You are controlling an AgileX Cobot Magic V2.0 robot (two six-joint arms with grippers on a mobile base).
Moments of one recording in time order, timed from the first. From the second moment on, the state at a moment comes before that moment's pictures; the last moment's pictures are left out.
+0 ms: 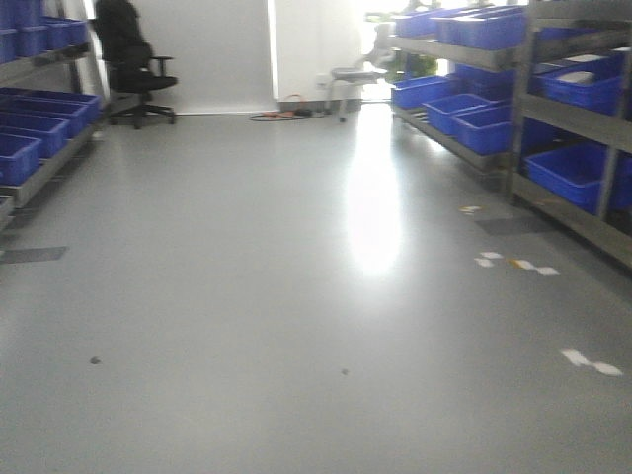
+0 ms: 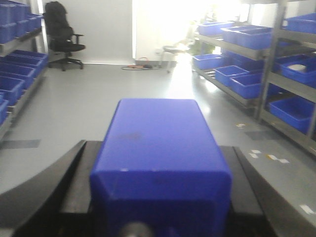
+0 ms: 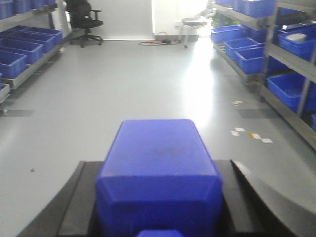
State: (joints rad) left arm -0.04 0.18 -0.41 -0.17 0.31 0.11; right arm 0.12 0.11 -0.34 -0.05 0.37 0.10
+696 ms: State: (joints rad) left arm -0.04 0.18 -0.41 -0.17 0.31 0.11; right arm 0.12 0.11 -0.34 -0.05 0.37 0.10
